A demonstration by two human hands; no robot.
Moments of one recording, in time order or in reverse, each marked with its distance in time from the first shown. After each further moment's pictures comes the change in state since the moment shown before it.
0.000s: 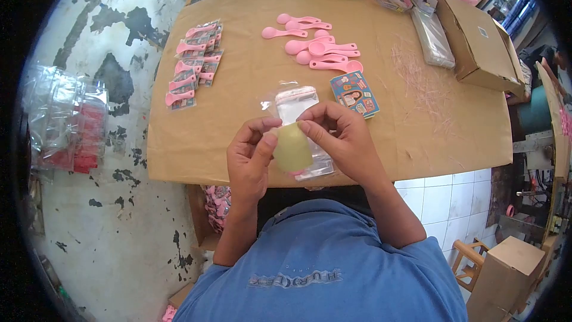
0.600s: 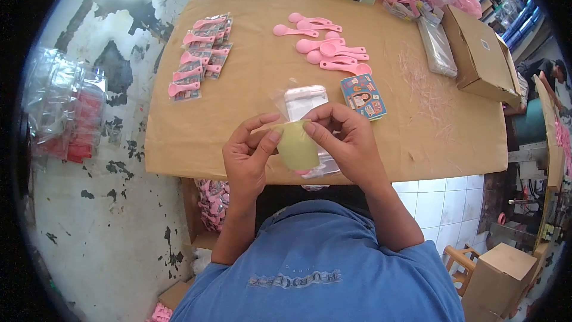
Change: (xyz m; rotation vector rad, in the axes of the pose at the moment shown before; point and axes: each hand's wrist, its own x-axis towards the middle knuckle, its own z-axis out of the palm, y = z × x) left_hand -0.008 0.010 -0.013 0.029 0.041 0.037; right_hand -0.003 -0.005 0.018 -0.003 -0.003 -0.014
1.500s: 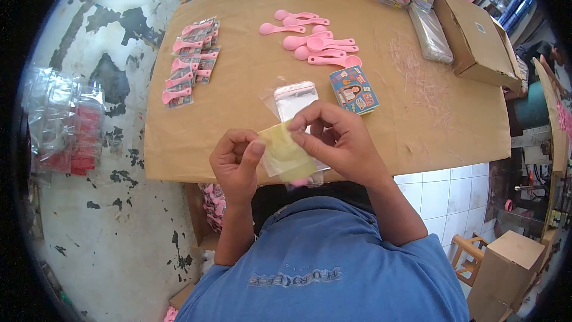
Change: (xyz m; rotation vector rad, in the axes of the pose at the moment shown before) left_hand -0.006 -0.006 -0.005 0.101 -0.029 0.215; right_hand -0.007 -0.010 -0.011 -0.071 -0.098 -0.053
